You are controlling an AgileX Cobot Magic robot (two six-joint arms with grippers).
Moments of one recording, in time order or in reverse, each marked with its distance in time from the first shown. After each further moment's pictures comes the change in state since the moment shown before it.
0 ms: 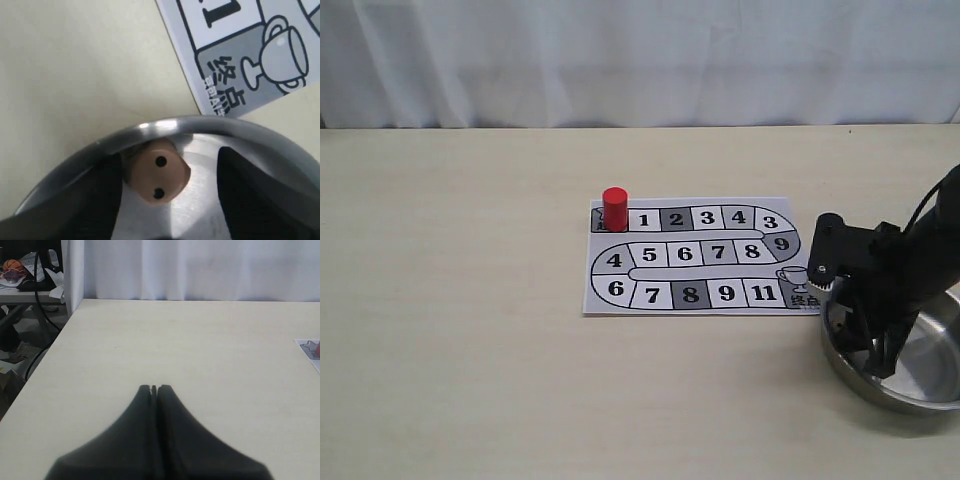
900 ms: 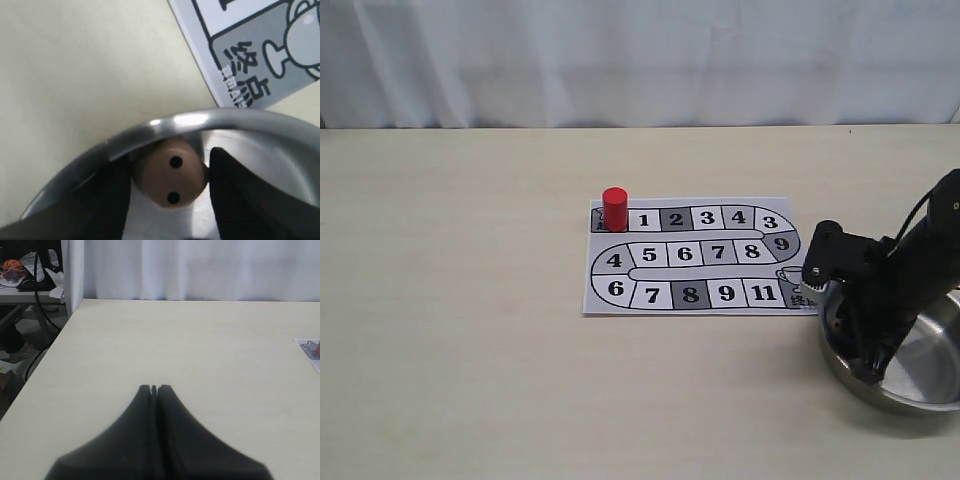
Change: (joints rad) left arm 0.000 0.000 0.000 0.000 0.000 0.000; right arm 0.000 0.042 0.000 0.000 0.002 0.092
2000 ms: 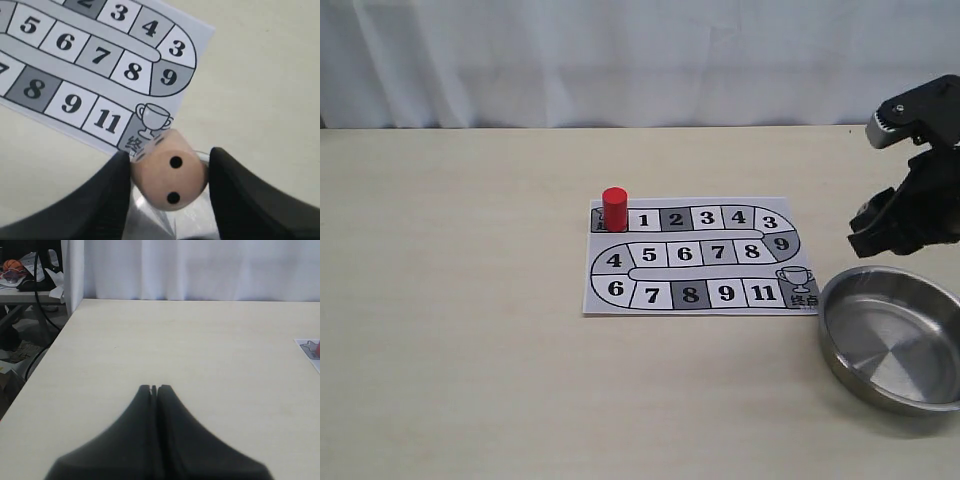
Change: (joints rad) left arm 0.000 0.000 0.000 0.000 0.000 0.000; right arm 0.000 -0.428 -0.002 0.000 -0.014 0.652
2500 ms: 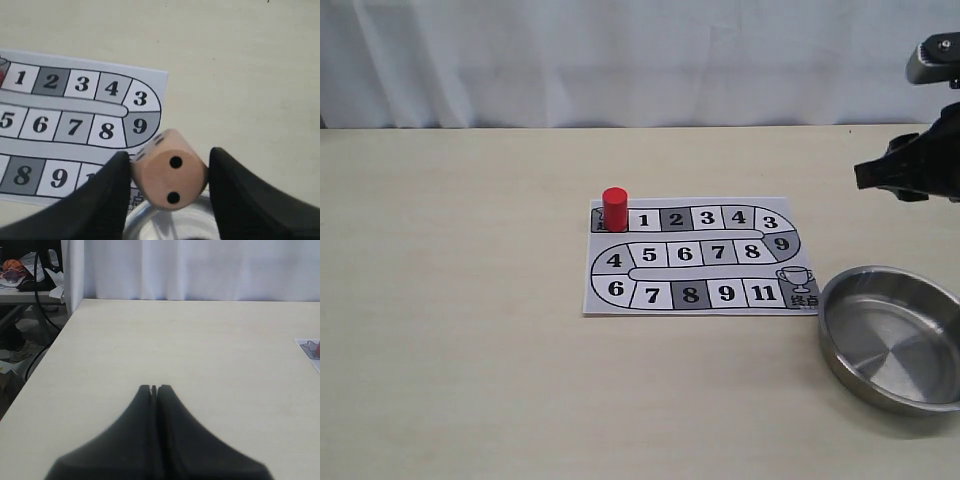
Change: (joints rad) left arm 0.000 0.000 0.000 0.000 0.000 0.000; right arm 0.000 -0.019 -0.056 -0.172 -0.072 0.437
